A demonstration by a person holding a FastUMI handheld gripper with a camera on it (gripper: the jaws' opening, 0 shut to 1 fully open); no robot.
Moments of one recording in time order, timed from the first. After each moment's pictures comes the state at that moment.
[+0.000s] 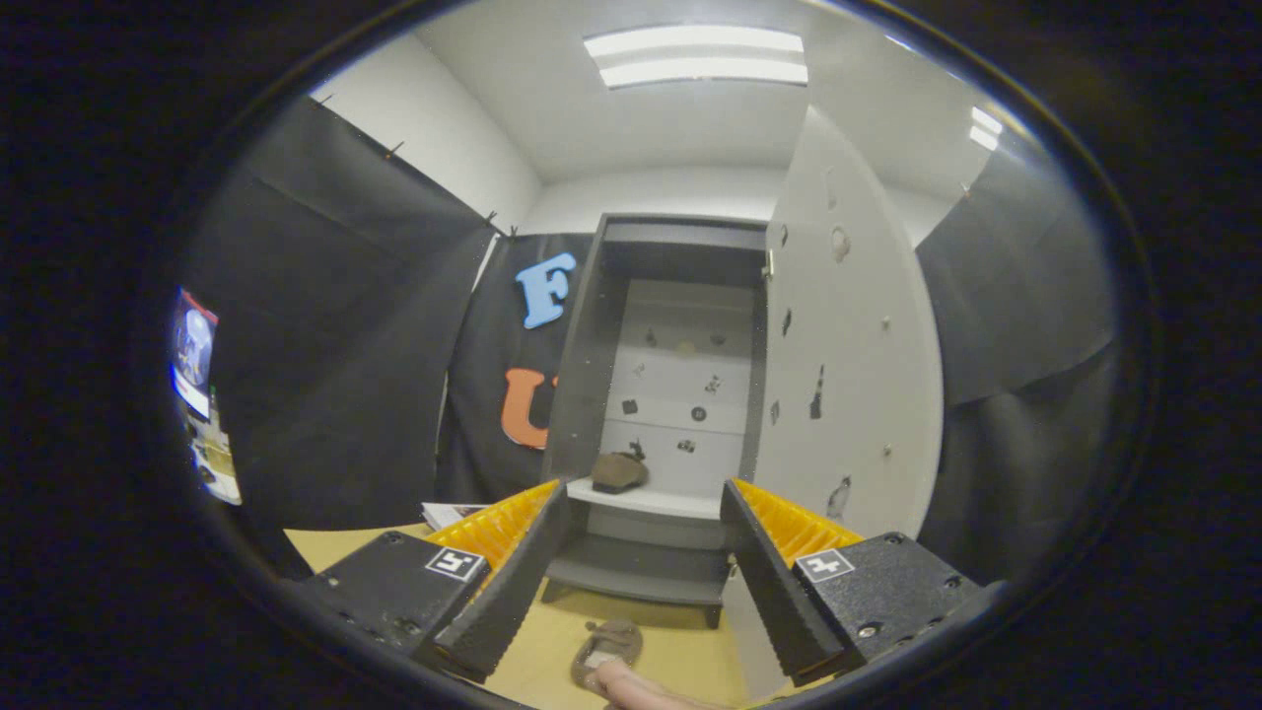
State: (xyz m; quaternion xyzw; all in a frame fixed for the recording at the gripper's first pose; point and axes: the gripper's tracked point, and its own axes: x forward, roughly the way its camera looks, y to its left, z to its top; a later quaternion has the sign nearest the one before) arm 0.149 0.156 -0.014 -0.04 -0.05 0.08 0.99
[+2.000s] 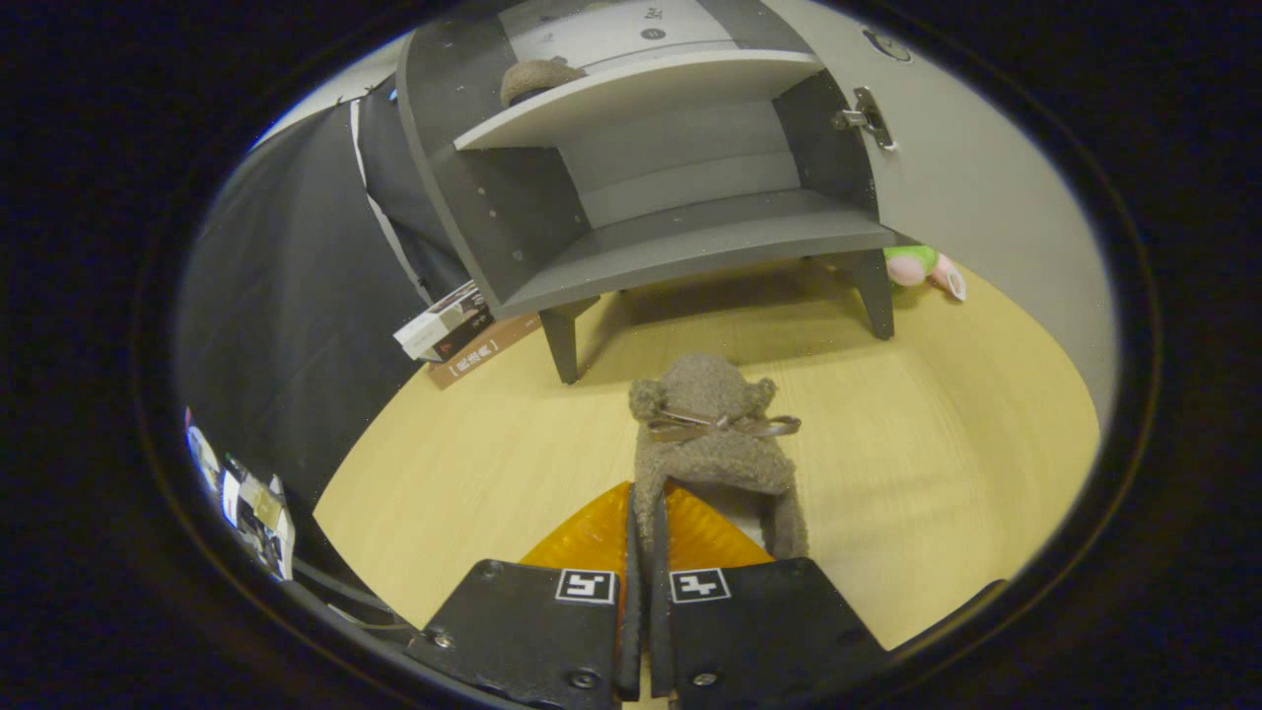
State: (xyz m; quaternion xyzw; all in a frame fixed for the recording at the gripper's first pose) arm 0.282 0.193 -0.365 0.14 0.36 0.12 0.91
